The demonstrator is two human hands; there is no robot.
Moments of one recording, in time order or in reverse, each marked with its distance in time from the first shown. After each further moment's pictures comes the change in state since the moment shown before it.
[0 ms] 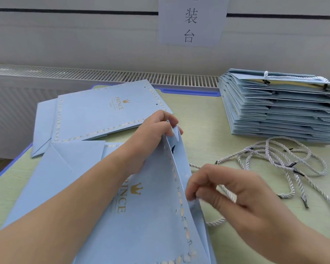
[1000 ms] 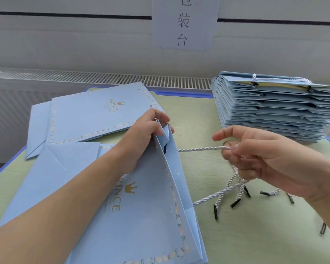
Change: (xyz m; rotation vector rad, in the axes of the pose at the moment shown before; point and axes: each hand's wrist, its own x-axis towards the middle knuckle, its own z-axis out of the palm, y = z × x) left_hand 0.001 -0.003 -0.003 -0.067 0.007 0.033; right_hand 0.016 0.021 -0.072 0.729 -0.071 0.629
